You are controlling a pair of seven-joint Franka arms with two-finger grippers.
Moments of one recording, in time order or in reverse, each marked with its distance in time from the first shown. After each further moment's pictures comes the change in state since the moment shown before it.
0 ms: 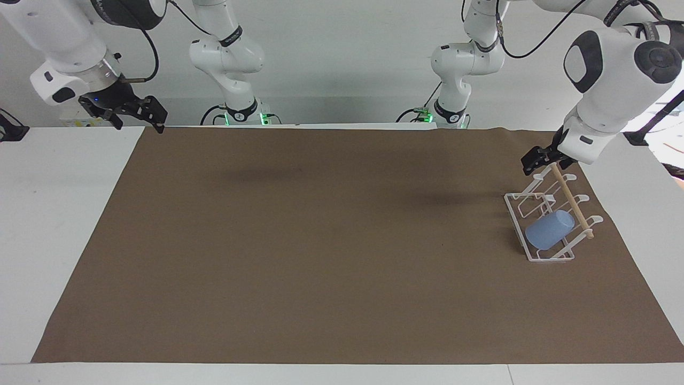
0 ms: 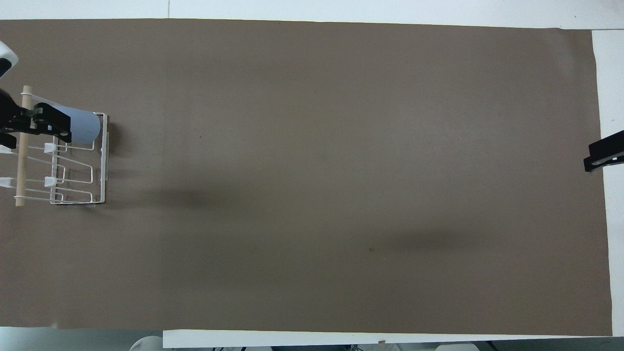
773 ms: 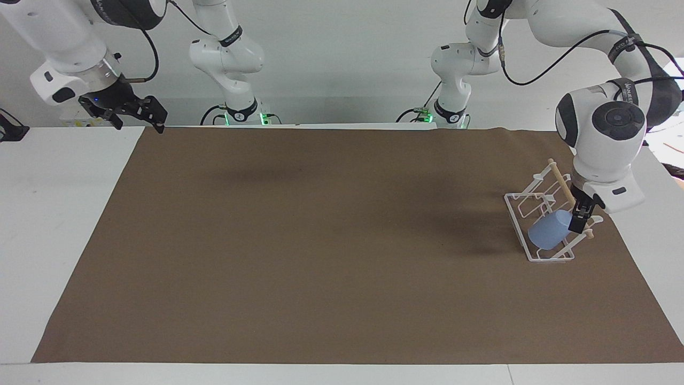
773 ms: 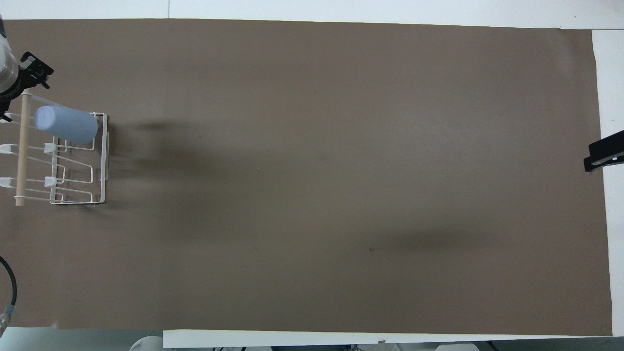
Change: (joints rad) left arm -0.004 0.194 -0.003 0.038 0.284 0.326 -0.850; right arm 0.000 0.000 0.000 0.000 0.000 0.000 0.000
